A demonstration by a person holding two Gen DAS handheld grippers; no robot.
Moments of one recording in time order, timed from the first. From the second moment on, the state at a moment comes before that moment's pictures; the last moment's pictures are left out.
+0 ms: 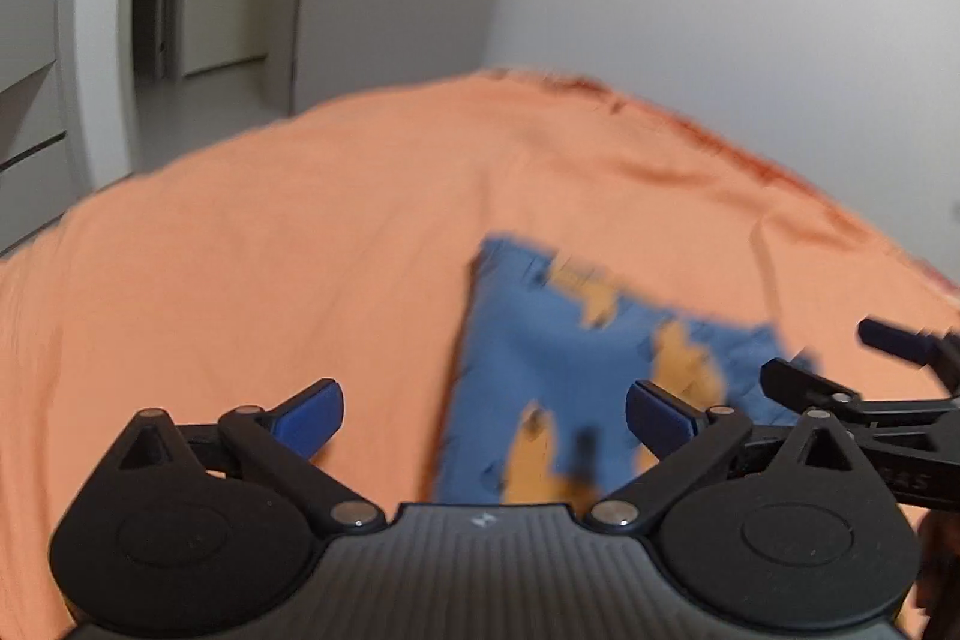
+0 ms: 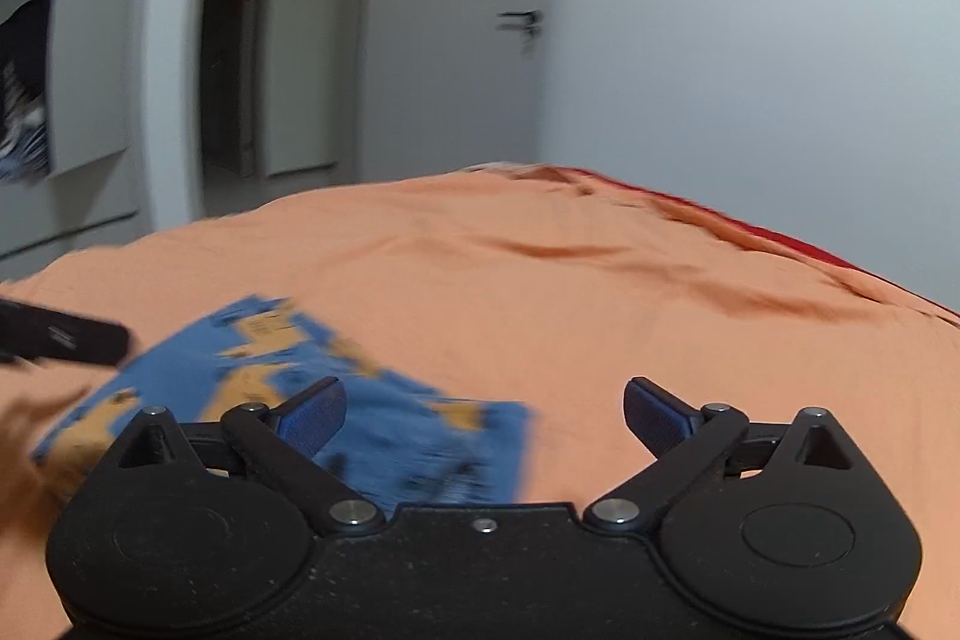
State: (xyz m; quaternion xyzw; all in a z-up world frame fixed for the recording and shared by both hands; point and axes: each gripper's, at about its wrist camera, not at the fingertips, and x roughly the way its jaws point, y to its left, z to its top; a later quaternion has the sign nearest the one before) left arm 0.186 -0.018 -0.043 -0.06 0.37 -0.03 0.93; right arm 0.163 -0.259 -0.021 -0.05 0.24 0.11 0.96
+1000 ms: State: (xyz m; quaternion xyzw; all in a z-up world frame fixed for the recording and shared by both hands) left arm 0.197 -0.034 -0.052 0.02 0.33 -0.05 0.94; right arm 0.145 -0.246 -0.042 -0.12 0.22 0.10 0.96
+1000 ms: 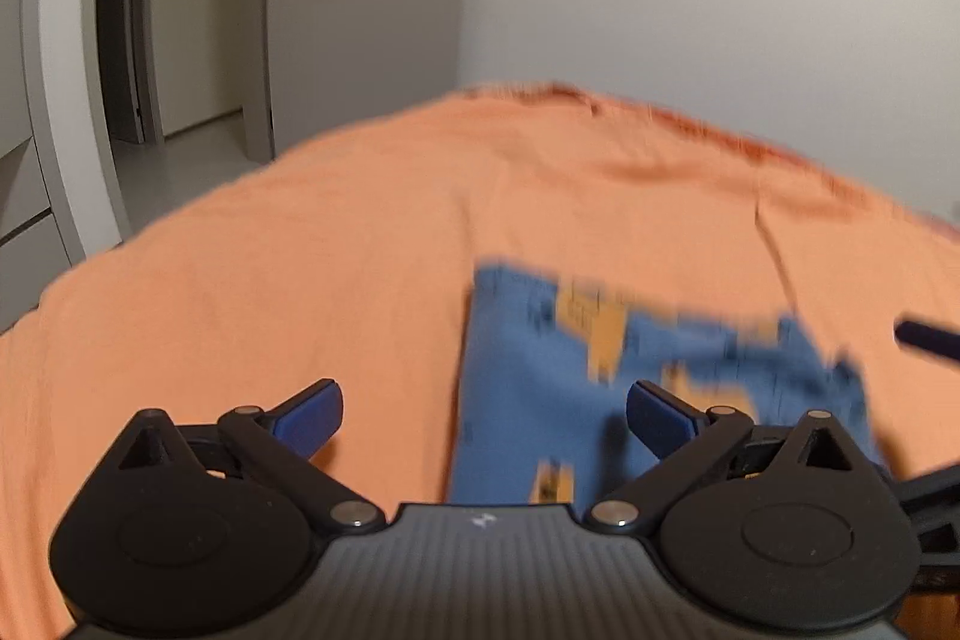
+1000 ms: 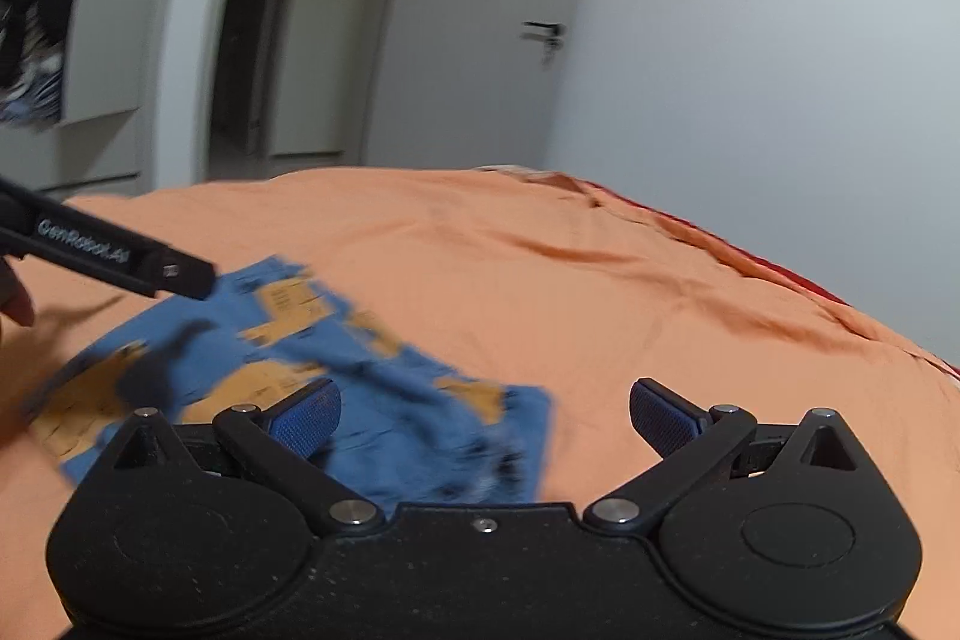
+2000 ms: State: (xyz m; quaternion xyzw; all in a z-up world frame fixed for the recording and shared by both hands) left arm 0.140 -0.005 -0.056 -0.04 0.38 -0.05 0.92; right arm 0.168 -0.311 -0.054 0.03 0.33 0.05 0.94
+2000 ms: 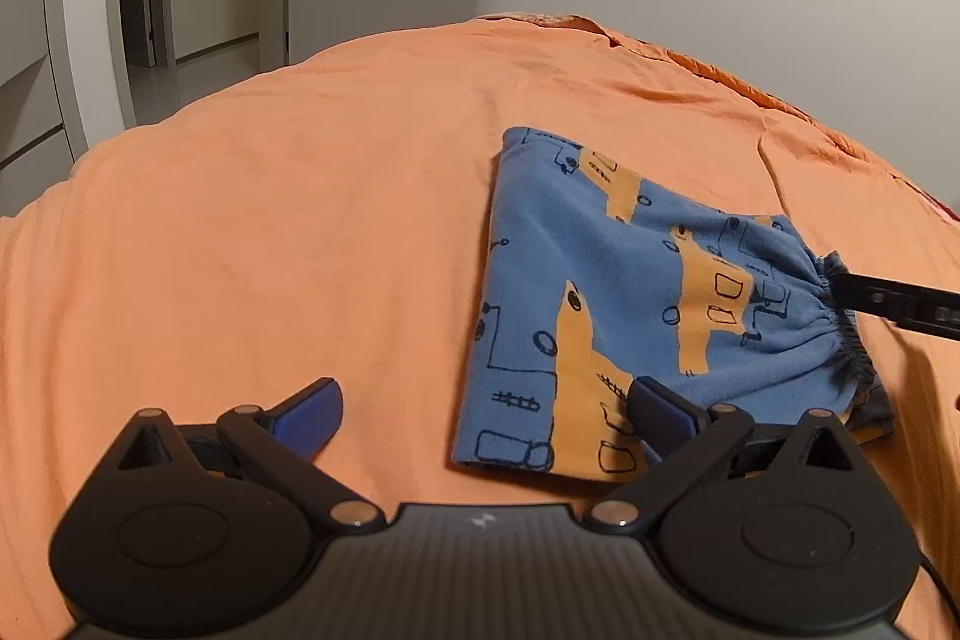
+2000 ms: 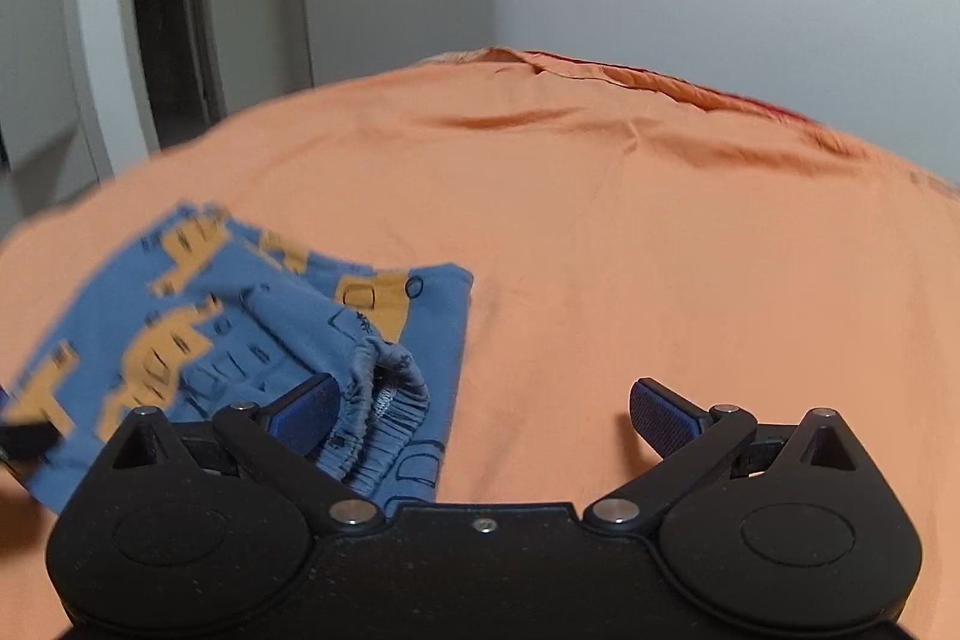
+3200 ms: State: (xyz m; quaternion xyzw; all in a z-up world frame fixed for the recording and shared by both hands) left arm 0.153 0.015 -0.051 -0.15 0.39 -0.10 0.90; right arm 0.183 -0.325 -0.072 0.19 0.35 0.18 0.90
